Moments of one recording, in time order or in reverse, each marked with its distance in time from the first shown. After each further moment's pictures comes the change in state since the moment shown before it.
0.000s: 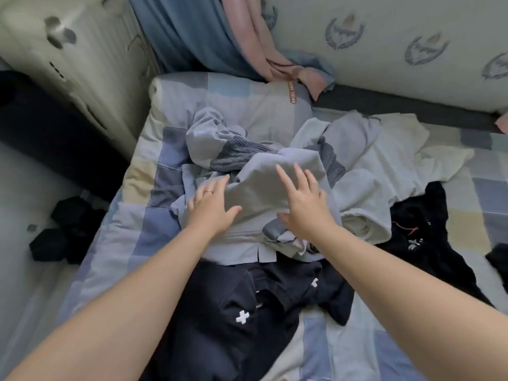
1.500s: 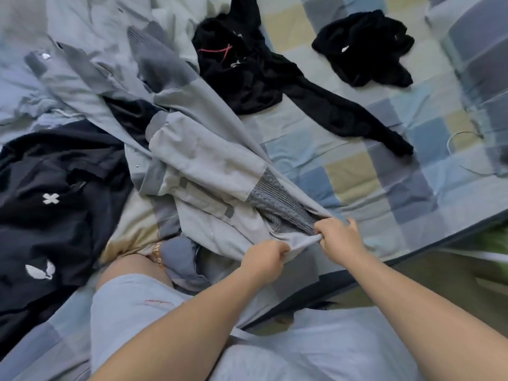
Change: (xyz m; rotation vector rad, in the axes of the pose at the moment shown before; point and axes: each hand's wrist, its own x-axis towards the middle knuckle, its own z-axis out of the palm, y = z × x) left_hand -0.459 0.263 0.404 0.222 -0.822 0.508; right_hand -0.570 0.350 0.222 0.116 -0.346 0.542
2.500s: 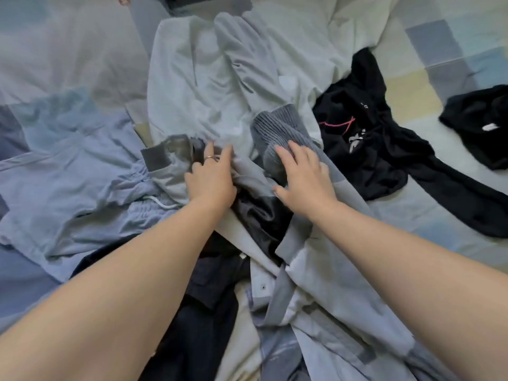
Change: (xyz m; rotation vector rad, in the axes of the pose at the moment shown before) left_hand 0.129 -0.331 -0.404 0.258 0.591 -0.391; right_hand 0.320 -0.365 -0.200 0.118 0.396 -0.202
